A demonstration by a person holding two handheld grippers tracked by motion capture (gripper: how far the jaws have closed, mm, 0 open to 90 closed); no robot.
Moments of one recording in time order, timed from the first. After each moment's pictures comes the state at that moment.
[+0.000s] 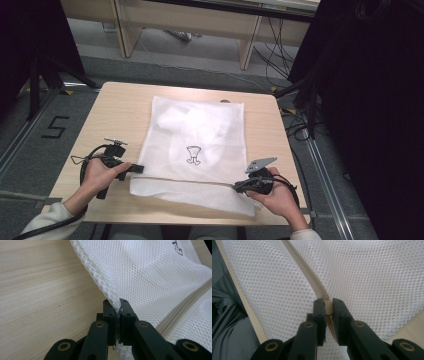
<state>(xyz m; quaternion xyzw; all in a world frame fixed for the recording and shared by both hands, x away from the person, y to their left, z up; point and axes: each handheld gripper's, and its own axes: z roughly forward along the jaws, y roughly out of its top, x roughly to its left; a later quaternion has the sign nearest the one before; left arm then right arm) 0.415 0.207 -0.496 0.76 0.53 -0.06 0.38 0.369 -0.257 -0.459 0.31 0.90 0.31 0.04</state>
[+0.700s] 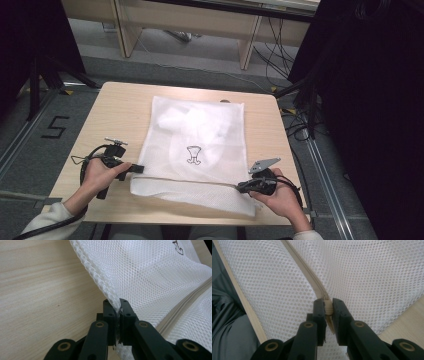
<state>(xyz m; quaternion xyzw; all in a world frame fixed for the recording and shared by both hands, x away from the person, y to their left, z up) 0.415 0.207 -0.495 0.76 0.53 -0.06 0.38 0.367 -0.265 -0.459 0.32 0.90 0.30 0.04</state>
